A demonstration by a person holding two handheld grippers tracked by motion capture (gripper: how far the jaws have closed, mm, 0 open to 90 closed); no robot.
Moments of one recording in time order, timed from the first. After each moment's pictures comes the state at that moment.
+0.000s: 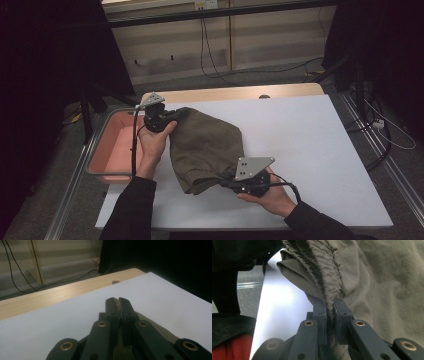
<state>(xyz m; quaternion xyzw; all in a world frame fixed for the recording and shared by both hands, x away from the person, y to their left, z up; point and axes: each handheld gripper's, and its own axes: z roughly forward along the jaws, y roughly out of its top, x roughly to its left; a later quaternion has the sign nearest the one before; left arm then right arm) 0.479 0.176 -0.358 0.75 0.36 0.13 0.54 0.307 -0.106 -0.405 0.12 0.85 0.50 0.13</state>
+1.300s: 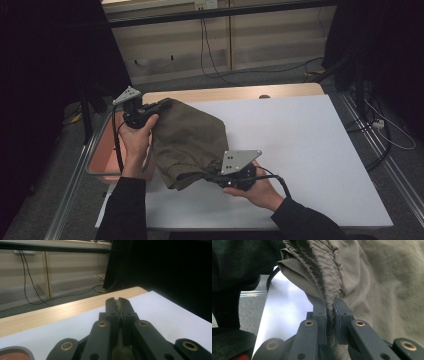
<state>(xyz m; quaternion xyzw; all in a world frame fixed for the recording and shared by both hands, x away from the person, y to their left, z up) 0.471 0.218 -0.329 0.71 0.37 0.16 0.58 0.318 -0.075 -0.384 0.09 0.84 0.52 0.13</state>
